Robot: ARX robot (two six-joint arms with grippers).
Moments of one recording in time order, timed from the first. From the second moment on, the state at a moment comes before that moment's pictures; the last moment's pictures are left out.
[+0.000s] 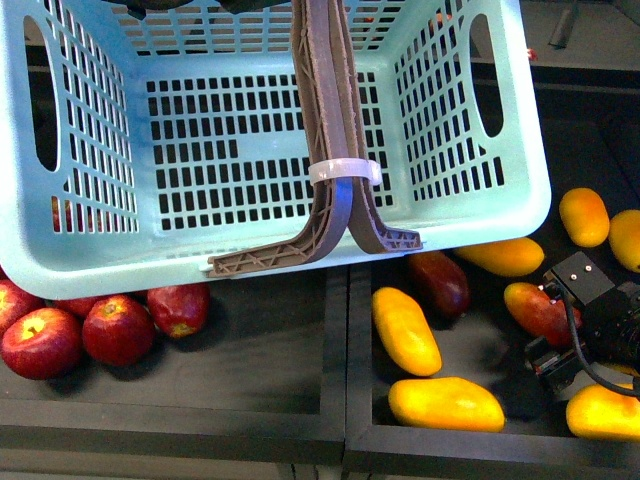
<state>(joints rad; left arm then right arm) -0.46 1.62 1.05 0.14 0.24 -0.51 -0.17 2.74 1.04 0.86 -0.32 -0.64</state>
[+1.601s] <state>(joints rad) -0.46 1.62 1.05 0.14 0.24 -0.51 -0.23 2.21 0.79 1.08 -0.41 -0.18</state>
